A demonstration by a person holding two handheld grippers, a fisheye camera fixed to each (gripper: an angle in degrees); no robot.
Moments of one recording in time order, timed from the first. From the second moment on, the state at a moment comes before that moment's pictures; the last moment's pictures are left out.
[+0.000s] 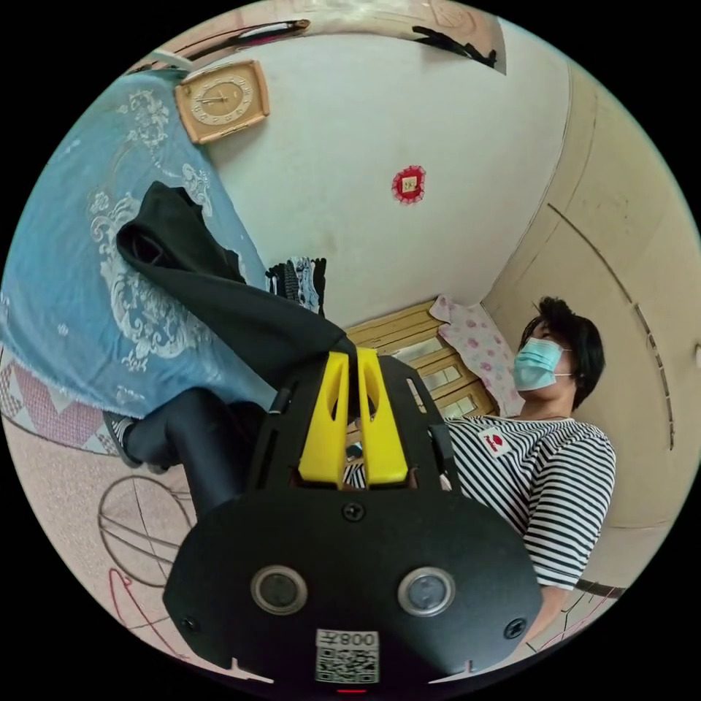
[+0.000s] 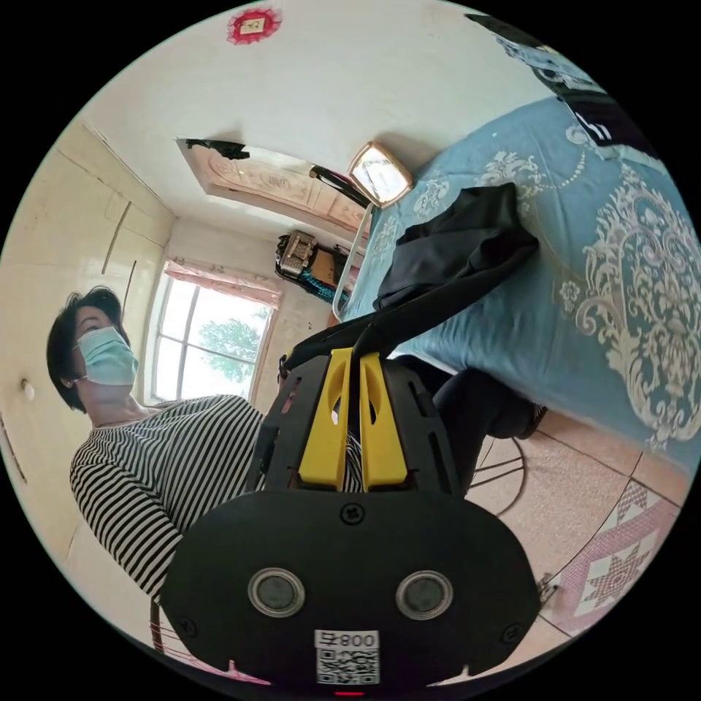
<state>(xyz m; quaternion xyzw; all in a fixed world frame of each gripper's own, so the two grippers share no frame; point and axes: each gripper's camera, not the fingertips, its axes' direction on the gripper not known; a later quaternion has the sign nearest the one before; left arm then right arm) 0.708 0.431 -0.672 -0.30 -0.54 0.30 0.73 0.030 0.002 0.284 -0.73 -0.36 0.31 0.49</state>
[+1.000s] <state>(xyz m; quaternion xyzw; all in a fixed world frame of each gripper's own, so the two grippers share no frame) 0.625 0.065 -0.492 -0.15 -0.58 0.31 0.73 -0.015 0.277 0.628 -0.73 -0.29 0.35 0.50</state>
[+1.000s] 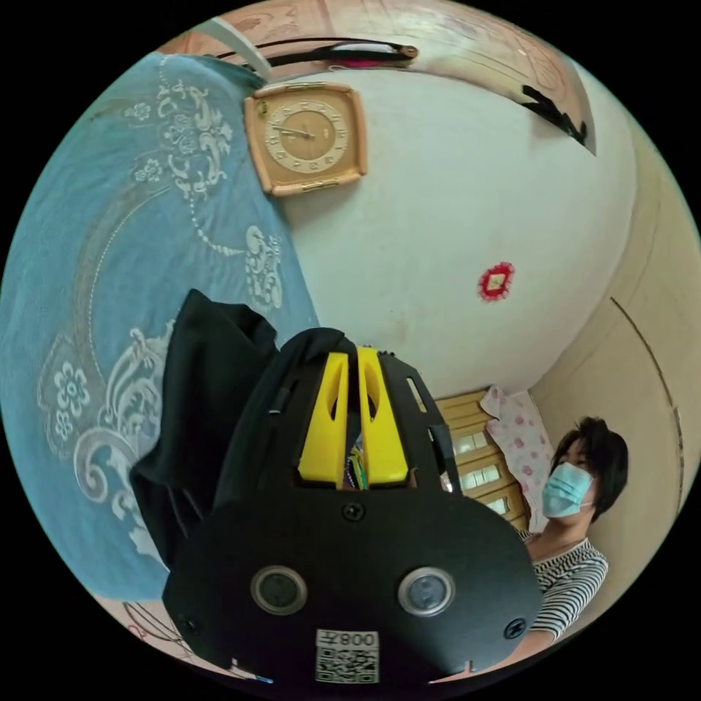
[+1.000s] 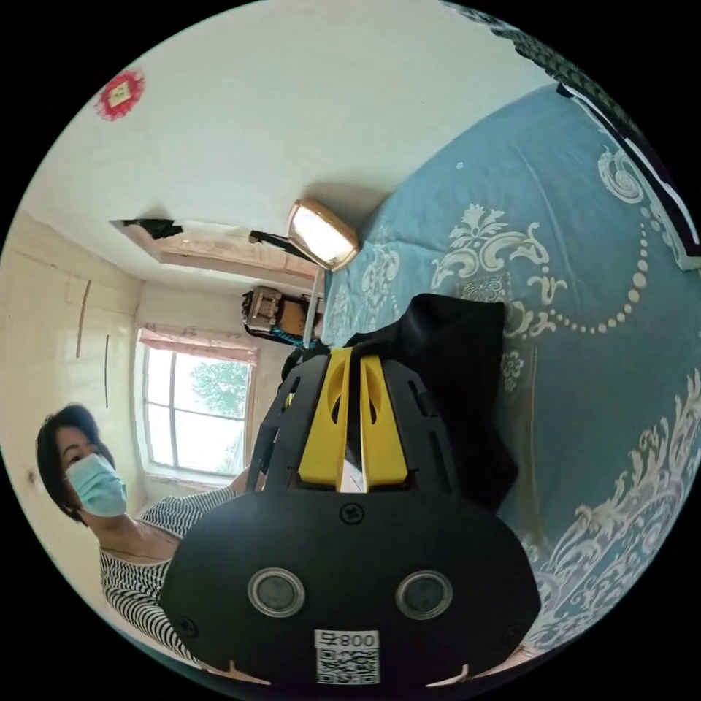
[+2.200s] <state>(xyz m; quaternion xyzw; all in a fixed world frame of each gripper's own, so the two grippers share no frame) 0.377 -0.044 -0.363 -0.23 -0.76 0.36 0.50 -0.044 0.215 0.816 -0.69 -0.17 0.36 0.61</state>
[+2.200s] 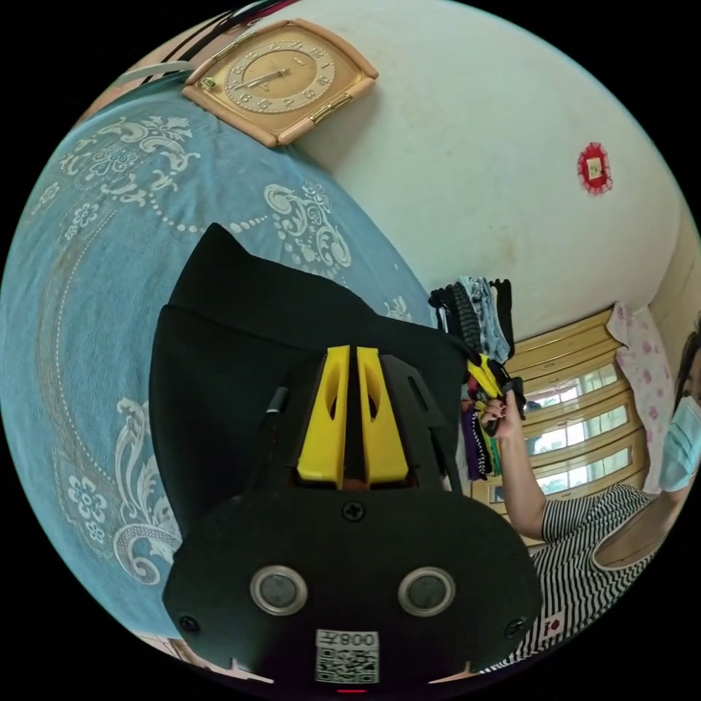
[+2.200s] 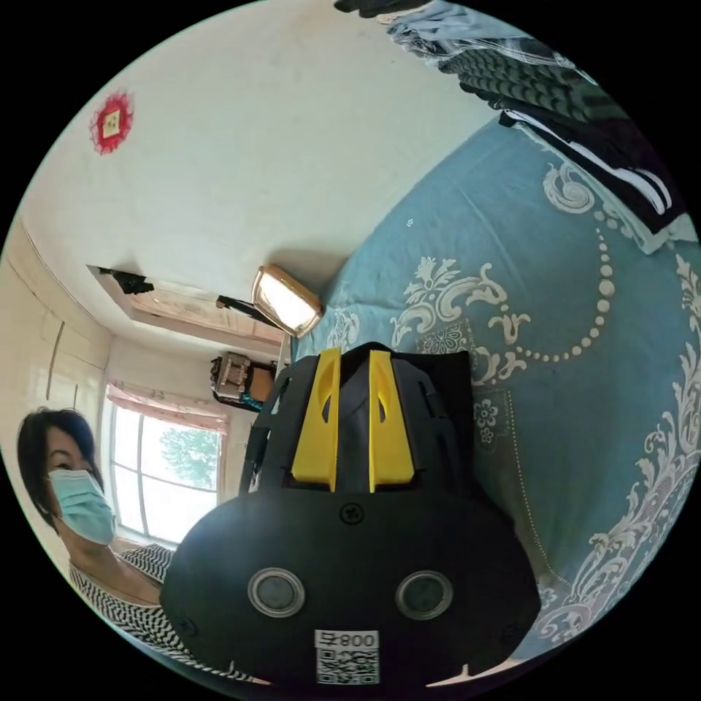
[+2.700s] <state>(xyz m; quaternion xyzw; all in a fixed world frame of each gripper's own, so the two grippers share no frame) 0.270 -0.010 -0.323 -0.28 -0.81 0.41 0.31 -0.188 0.146 0.900 -0.80 -0.22 0.02 0.56</state>
